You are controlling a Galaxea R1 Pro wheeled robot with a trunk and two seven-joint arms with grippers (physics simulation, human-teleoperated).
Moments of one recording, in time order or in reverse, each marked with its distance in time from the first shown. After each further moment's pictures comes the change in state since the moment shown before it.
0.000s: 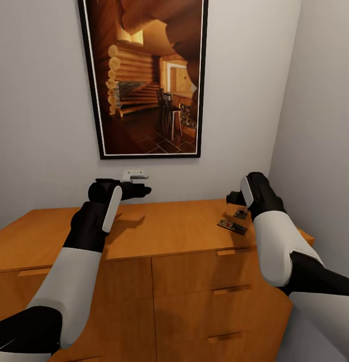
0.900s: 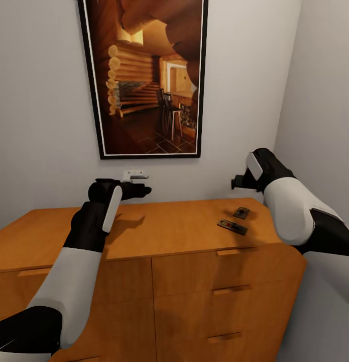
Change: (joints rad) left arm 0.000 0.000 0.000 0.001 0.000 -0.001 -0.001; right arm -0.263 -0.079 -0.002 0.313 -0.001 0.000 -0.029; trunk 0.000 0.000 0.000
